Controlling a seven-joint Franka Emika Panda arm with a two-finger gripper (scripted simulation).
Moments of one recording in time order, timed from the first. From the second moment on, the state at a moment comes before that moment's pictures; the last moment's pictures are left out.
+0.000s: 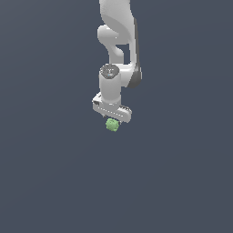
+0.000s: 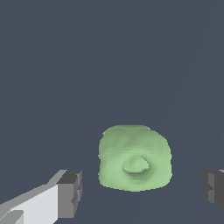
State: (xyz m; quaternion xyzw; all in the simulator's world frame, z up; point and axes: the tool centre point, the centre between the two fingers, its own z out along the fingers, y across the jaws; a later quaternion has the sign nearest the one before) arm -0.087 -0.024 0.094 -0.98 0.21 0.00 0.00
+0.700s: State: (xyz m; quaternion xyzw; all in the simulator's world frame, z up) arm -0.089 -0.024 0.048 -0.98 0.22 0.00 0.00
